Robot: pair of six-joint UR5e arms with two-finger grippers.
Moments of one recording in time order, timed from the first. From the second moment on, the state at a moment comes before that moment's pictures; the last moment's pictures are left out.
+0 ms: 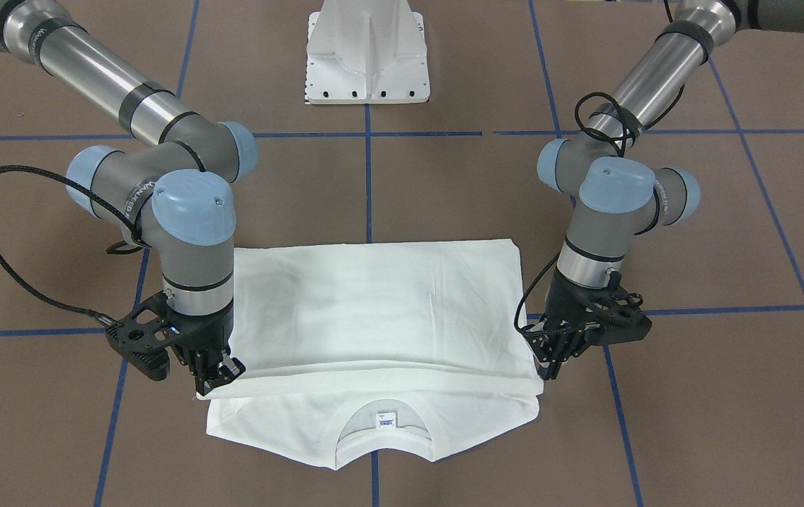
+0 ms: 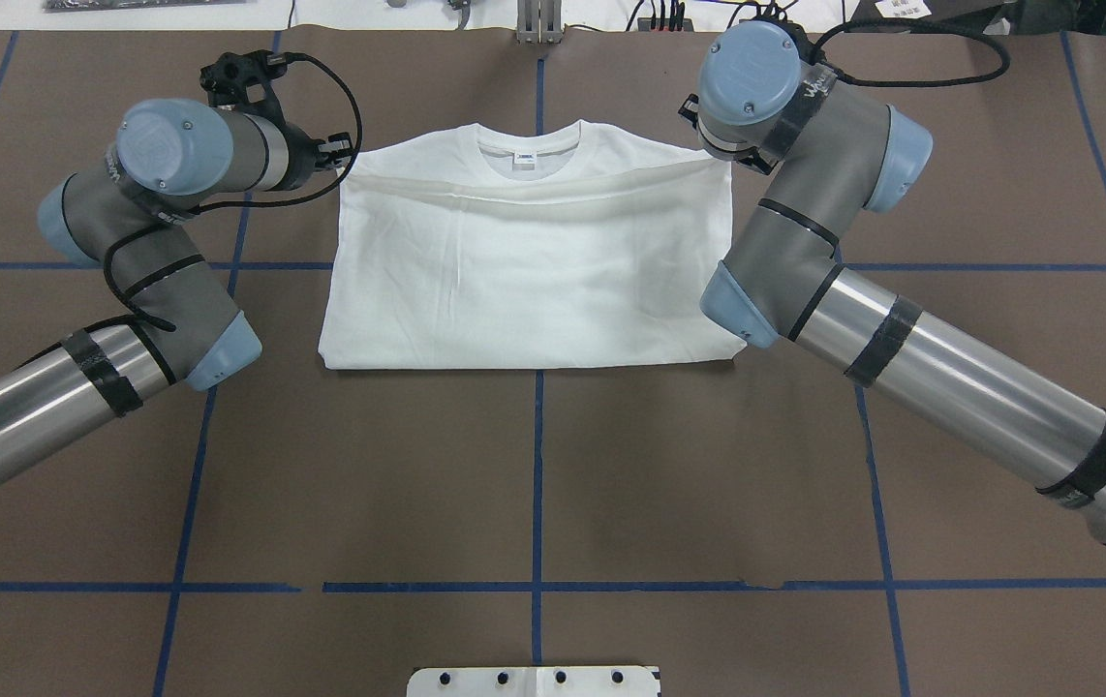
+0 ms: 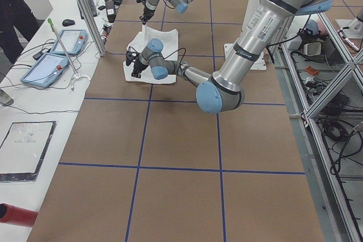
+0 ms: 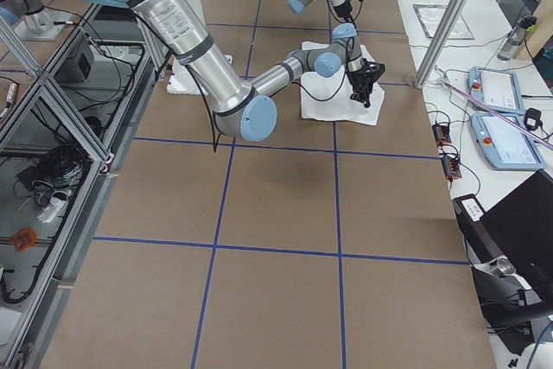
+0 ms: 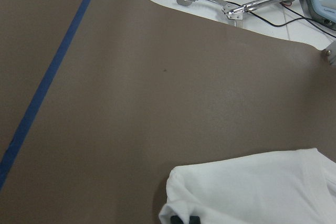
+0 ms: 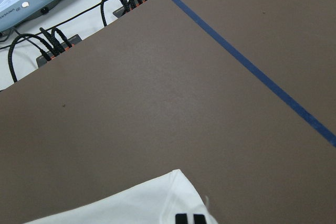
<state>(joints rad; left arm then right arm) -0.80 -2.18 -1.25 -2.35 -1.65 -1.29 0.79 -0.80 1.29 -1.36 1.59 1.65</state>
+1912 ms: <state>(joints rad) -0.91 -2.18 -1.26 -2.35 -1.66 -1.29 0.50 -1.21 1.77 -1.36 1.57 1.95</state>
